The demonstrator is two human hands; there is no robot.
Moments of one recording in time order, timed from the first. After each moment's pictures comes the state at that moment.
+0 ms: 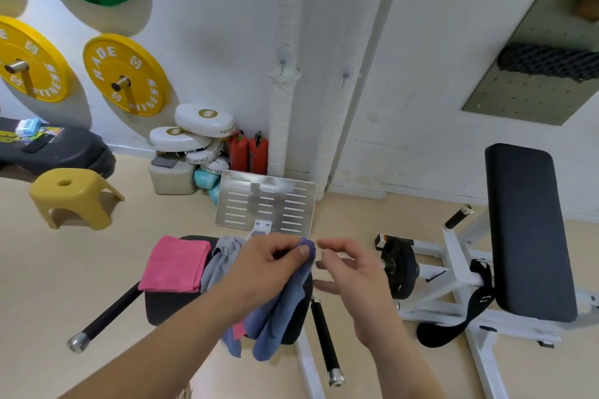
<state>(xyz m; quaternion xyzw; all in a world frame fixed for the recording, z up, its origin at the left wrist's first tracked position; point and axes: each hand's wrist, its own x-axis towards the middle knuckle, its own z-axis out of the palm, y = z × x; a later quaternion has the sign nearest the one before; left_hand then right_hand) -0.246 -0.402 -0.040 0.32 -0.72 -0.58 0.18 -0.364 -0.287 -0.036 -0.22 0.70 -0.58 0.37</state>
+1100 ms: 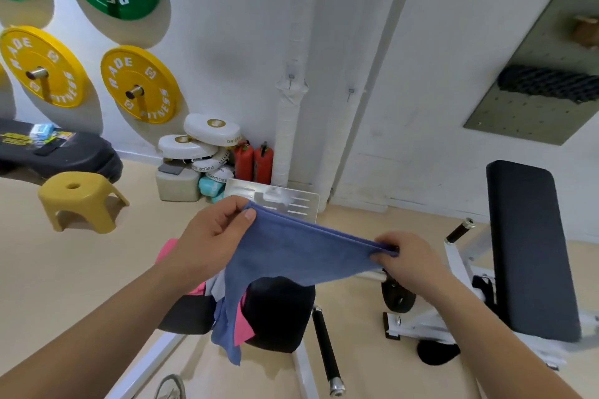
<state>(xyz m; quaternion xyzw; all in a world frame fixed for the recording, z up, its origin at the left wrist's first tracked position) -0.188 -0.452 -0.020 0.35 -0.73 -0.50 0.30 -0.463 -0.281 -0.032 -0.38 0.88 -0.19 0.21</state>
